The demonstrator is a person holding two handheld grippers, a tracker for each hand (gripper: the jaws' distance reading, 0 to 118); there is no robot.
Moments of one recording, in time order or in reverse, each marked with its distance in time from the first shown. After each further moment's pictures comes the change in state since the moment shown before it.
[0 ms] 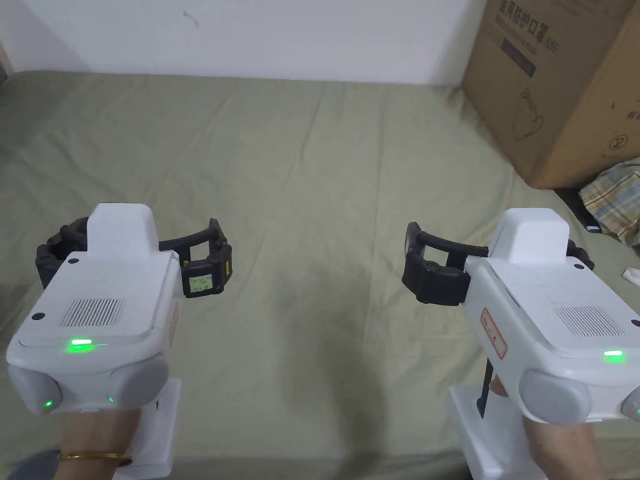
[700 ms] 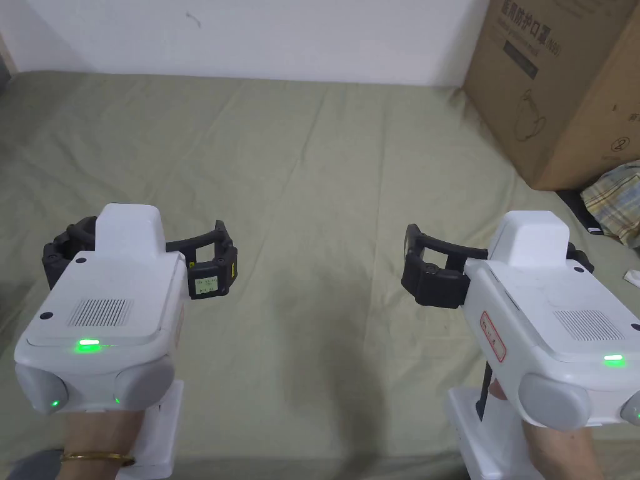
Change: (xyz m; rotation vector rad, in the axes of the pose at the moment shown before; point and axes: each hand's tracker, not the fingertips) left arm 0.004 -0.001 0.001 0.002 -0.006 -0.017; right arm -0.004 0.002 0.003 0.010 0.041 -0.016
